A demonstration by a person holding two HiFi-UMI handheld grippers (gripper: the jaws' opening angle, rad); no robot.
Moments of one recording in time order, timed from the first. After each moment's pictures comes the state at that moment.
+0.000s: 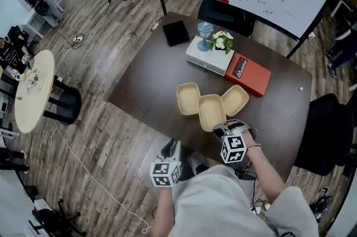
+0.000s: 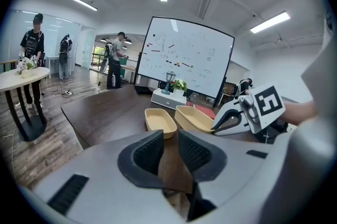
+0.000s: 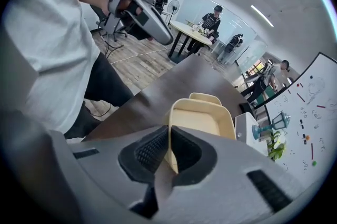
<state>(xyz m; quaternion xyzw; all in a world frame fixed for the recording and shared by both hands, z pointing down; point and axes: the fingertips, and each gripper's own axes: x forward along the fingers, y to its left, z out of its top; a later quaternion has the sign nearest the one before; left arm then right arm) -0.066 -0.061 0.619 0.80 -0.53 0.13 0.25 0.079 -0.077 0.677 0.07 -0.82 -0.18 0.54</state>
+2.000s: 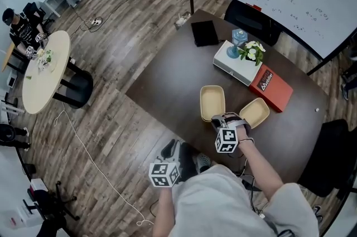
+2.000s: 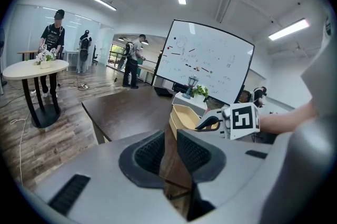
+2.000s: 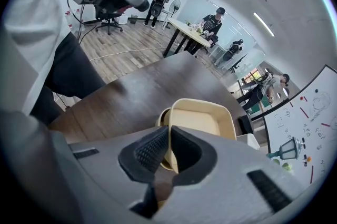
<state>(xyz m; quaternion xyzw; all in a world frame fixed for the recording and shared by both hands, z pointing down) -0.159 -0.085 0.627 0.74 -0.59 0.11 0.29 -0.024 -0.178 0.731 0.08 -0.81 -0.23 0.53</state>
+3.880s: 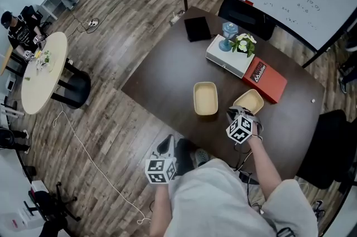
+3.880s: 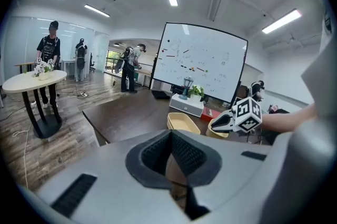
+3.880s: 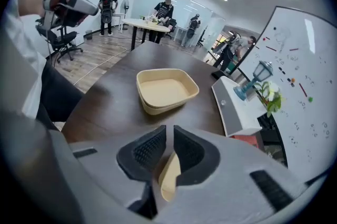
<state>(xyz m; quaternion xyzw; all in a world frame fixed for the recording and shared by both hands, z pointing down) -0.147 -0.071 0.608 0.75 -0.60 0.13 0.25 0.090 -0.193 0.722 0.26 -0.81 -0.04 0.52</state>
